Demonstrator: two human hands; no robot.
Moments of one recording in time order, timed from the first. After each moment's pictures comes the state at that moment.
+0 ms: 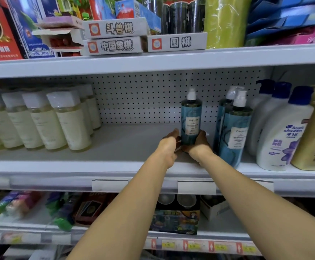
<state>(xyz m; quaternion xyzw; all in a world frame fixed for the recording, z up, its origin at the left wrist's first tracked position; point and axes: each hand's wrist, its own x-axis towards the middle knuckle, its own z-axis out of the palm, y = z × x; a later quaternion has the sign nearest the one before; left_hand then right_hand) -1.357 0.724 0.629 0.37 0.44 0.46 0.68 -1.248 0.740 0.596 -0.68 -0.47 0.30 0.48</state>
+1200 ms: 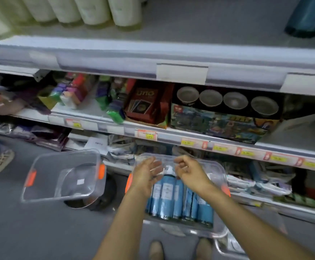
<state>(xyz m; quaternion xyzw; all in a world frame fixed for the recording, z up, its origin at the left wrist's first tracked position) -1.609 0.551 0.348 0.11 0.63 0.42 0.64 -1.456 0.558 0.331 -0.61 -0.55 0.51 0.25</state>
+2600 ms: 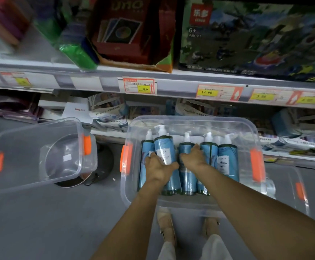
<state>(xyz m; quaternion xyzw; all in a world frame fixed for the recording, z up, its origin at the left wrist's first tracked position) -1.621 0.543 0.109 0.34 0.78 0.12 0.52 -1.494 0.575 0.118 -0.79 -0.35 0.51 0.04</state>
